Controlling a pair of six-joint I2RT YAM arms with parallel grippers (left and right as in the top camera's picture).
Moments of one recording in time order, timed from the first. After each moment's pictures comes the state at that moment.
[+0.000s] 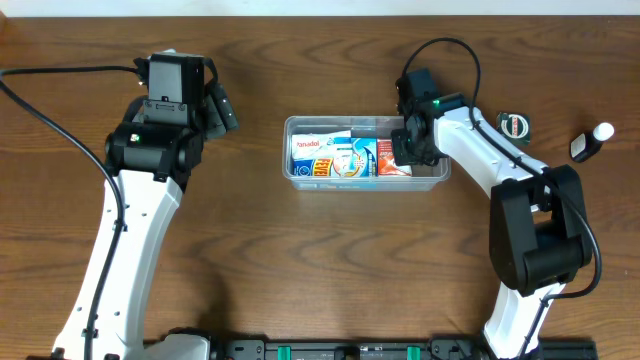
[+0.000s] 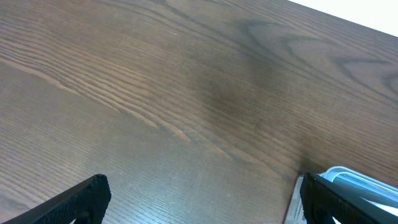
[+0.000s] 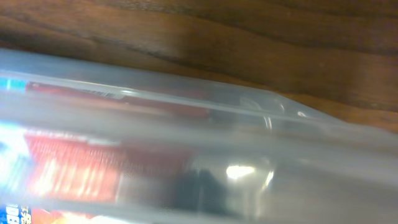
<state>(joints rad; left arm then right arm) -0.14 1.41 1.37 -0.87 -0.30 -0.43 0.31 2.00 1.41 -0.78 0.05 0.20</state>
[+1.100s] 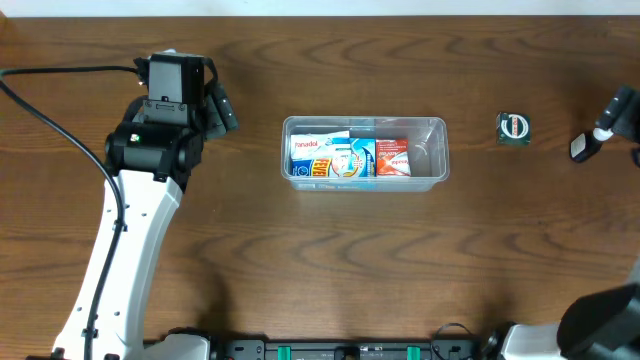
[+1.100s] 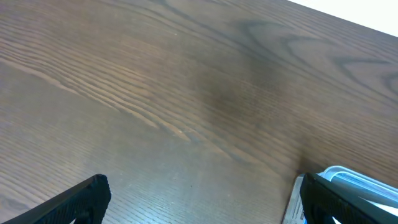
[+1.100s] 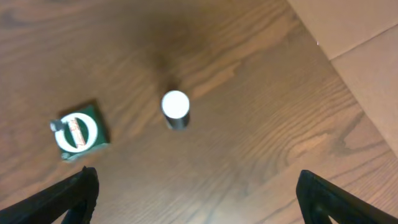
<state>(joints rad) -0.14 1.41 1.37 -0.87 -0.30 -0.43 -0.49 1.61 1.56 -0.91 0.14 0.03</state>
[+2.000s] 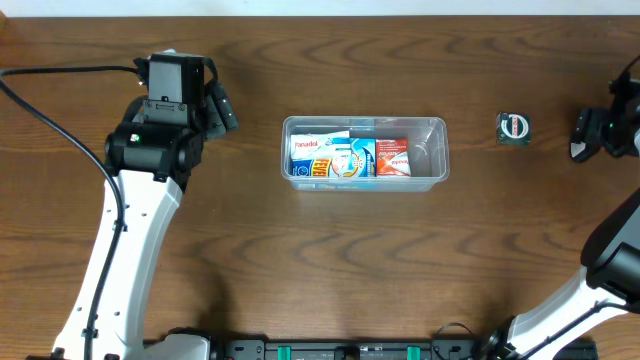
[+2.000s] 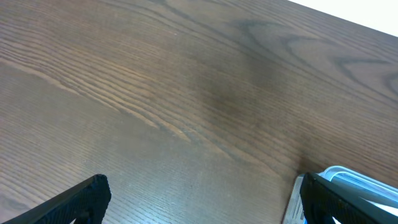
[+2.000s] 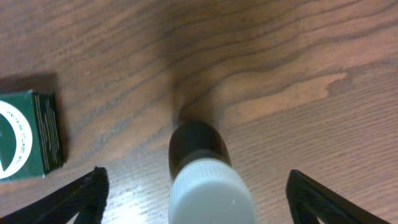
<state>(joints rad) -0.14 1.41 1.37 -0.87 -0.30 -0.43 -0.53 2.01 1.56 -0.69 -0.02 -0.22</state>
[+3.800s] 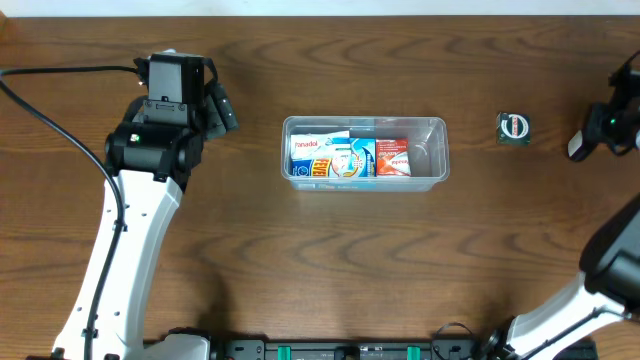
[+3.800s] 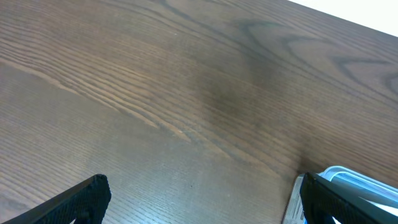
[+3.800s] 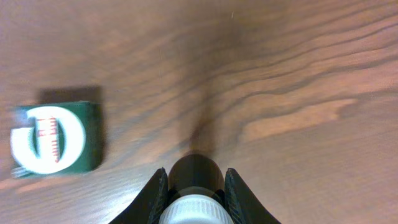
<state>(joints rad) -0.14 1.41 1.37 -0.87 -0.30 -0.43 -0.52 1.92 1.56 -0.71 -0.11 -0.22</state>
